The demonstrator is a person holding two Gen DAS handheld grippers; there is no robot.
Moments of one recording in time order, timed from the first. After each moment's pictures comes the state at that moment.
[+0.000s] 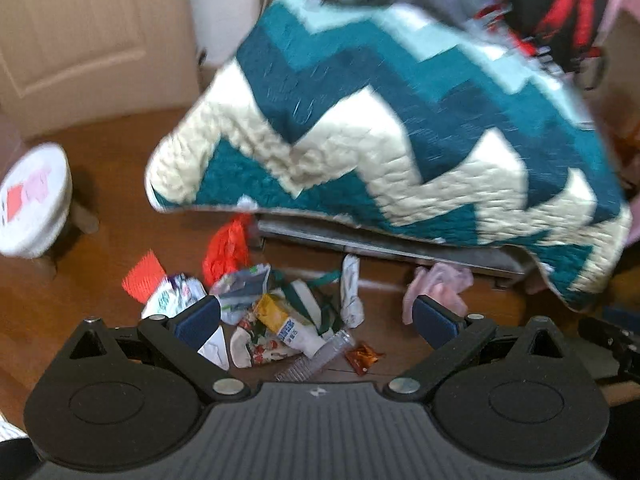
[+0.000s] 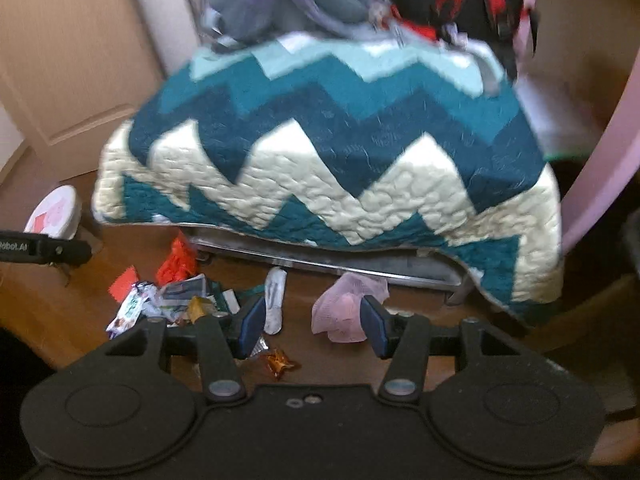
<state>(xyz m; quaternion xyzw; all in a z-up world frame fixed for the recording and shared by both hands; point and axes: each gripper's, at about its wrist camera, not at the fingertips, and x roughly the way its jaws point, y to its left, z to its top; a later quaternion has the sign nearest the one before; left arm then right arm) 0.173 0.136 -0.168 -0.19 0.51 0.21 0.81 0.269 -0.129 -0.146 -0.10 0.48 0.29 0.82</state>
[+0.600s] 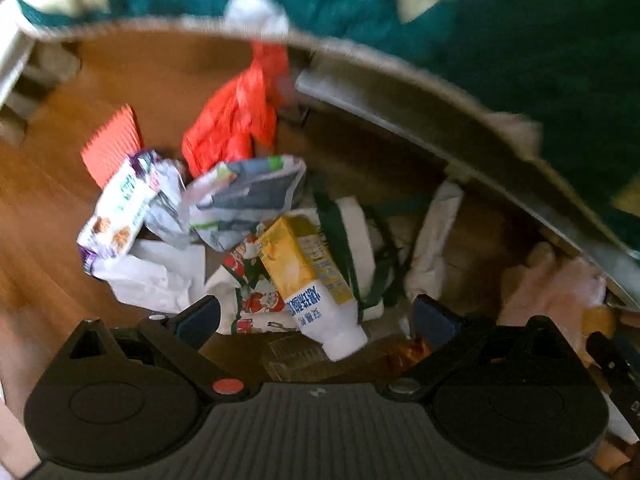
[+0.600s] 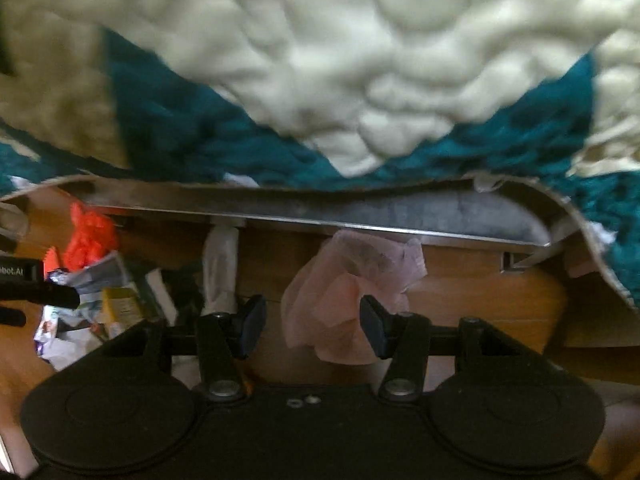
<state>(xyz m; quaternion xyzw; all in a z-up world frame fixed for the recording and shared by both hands) 0.256 0.203 -0.412 -0.29 0.65 0.29 0.63 0.372 -0.064 -0.369 -0.10 0.58 0.25 0.77</state>
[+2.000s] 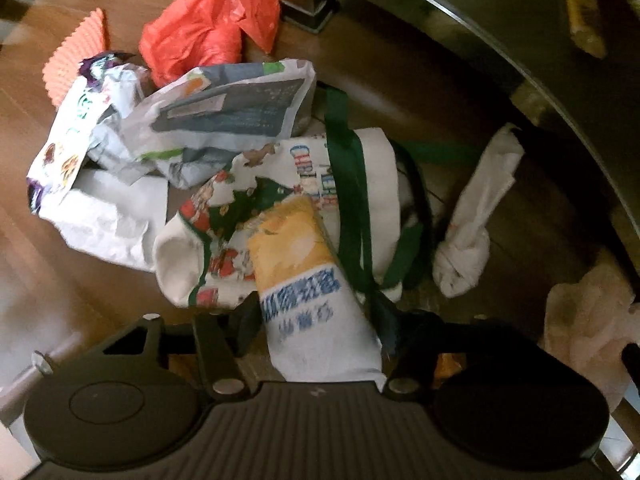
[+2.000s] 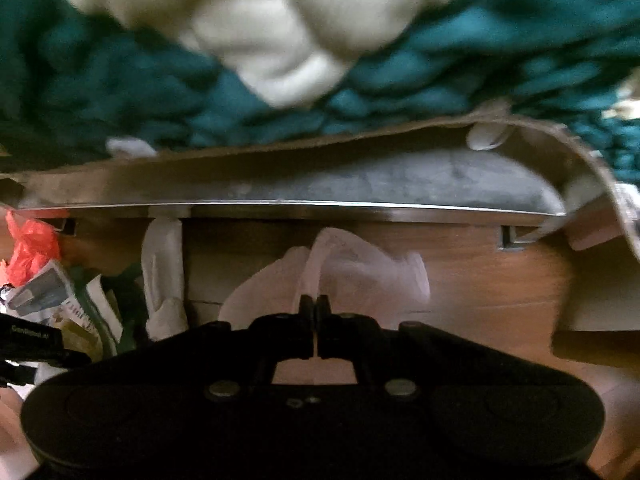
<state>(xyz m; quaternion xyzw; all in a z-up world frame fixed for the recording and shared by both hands) 0.260 0.177 -0.494 -0.35 0.70 0.30 0.55 0.383 -0.058 -0.419 -0.11 0.59 0.19 0.78</state>
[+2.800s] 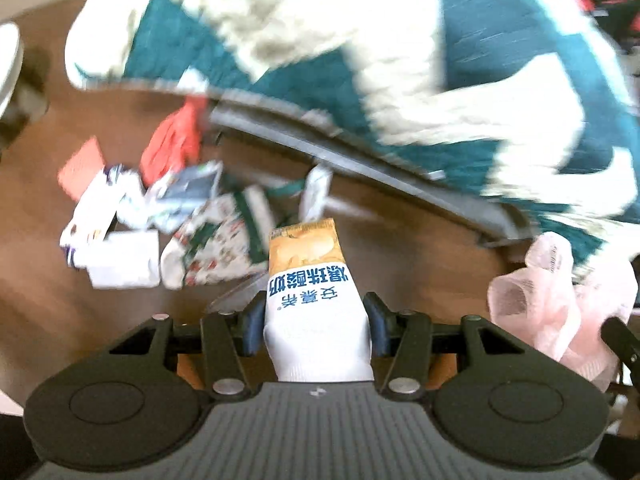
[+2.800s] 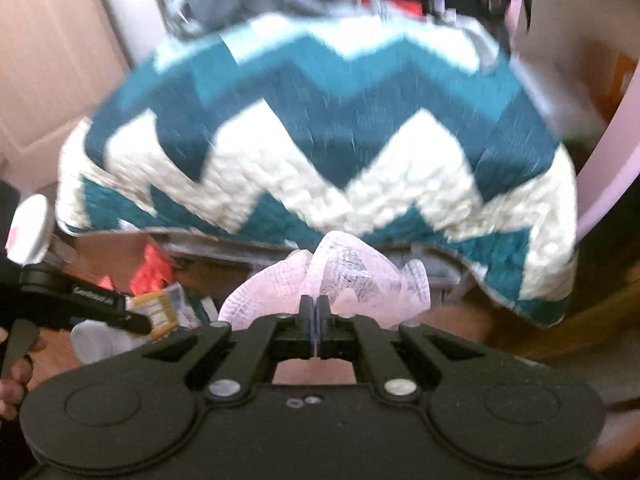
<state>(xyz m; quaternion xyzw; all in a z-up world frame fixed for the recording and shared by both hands) 0.217 0.117 -0.239 -0.30 0.59 0.17 0.73 0.273 -0.122 -0.160 -0.09 0.47 0.27 0.84</state>
